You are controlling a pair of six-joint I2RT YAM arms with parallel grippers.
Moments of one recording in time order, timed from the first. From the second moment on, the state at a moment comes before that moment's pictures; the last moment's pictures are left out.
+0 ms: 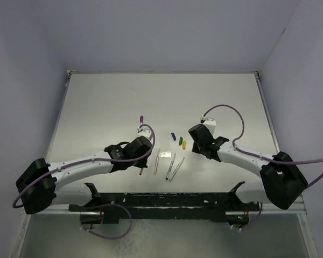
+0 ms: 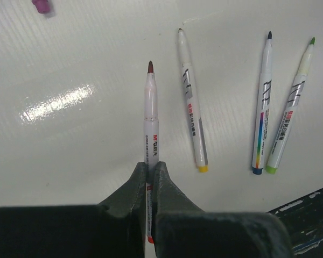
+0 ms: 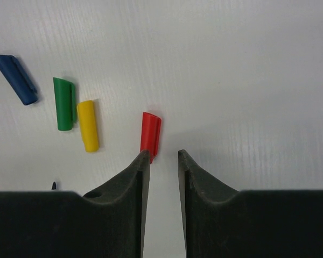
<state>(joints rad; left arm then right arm) -0.97 1.23 0.69 -0.43 -0.25 -0.62 0.68 1.32 0.66 -0.34 0.45 0.73</state>
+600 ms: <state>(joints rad) -0.99 1.21 0.69 -0.35 -0.23 -0.54 0.61 1.46 0.69 -0.24 0.37 0.71</state>
